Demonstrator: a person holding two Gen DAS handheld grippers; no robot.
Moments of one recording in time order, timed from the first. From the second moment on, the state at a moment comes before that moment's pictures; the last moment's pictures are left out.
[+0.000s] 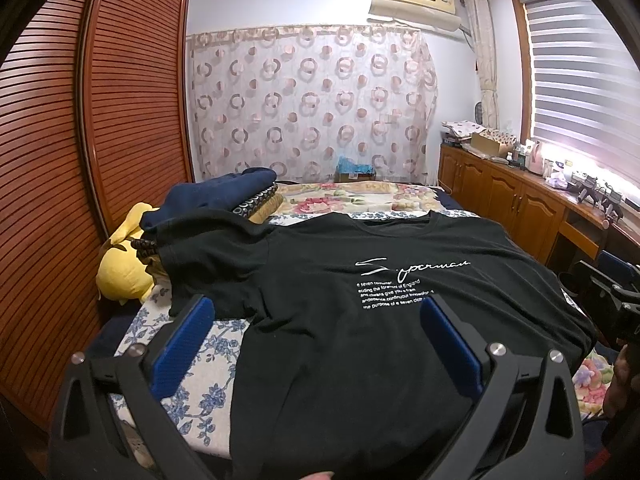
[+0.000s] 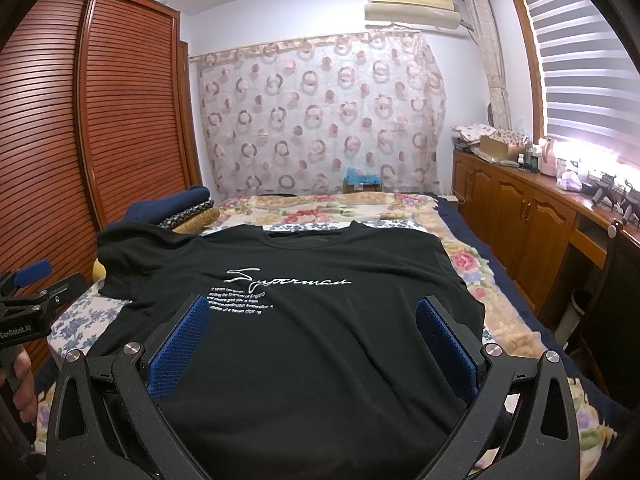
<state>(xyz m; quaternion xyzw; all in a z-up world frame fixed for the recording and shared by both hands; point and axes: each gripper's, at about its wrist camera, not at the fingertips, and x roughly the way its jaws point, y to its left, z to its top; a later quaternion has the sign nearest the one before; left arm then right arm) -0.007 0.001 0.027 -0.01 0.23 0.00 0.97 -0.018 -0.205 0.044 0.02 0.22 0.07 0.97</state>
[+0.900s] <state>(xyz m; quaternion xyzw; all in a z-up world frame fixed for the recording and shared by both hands) -0.009 0.000 0.029 -0.01 0.23 0.00 0.97 -0.019 -0.204 0.044 0.02 0.22 0.08 0.97</state>
